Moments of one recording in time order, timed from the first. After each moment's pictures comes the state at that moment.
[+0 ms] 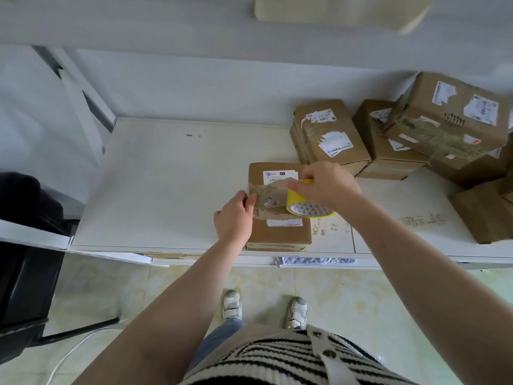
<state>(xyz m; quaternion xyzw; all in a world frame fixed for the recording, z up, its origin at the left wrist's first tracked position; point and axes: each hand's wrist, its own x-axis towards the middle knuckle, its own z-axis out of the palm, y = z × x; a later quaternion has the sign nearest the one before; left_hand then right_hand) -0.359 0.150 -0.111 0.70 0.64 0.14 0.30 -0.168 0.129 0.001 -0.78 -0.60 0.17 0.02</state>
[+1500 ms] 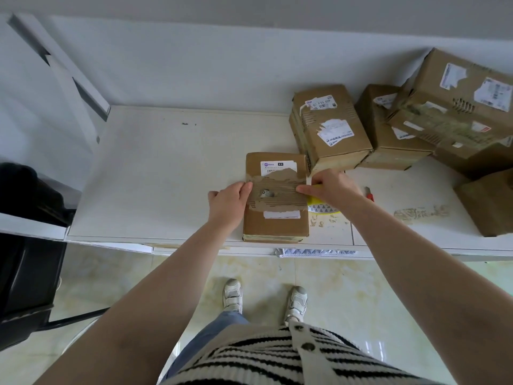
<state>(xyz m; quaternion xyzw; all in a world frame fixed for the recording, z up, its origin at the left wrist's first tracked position) -0.364 0.165 -0.105 0.75 0.59 0.09 0.29 -0.124 0.121 -0.061 -0.81 -0.53 0.27 -0.01</state>
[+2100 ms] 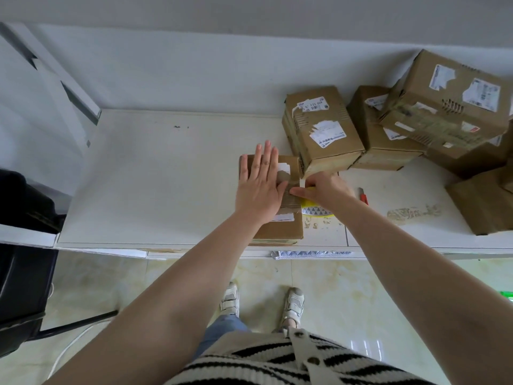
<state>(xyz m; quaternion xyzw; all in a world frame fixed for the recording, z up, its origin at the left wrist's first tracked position) -0.293 0.165 -0.095 0.88 0.47 0.01 0.03 -0.124 0.124 -0.067 -0.81 -0.52 0.26 -0.04</state>
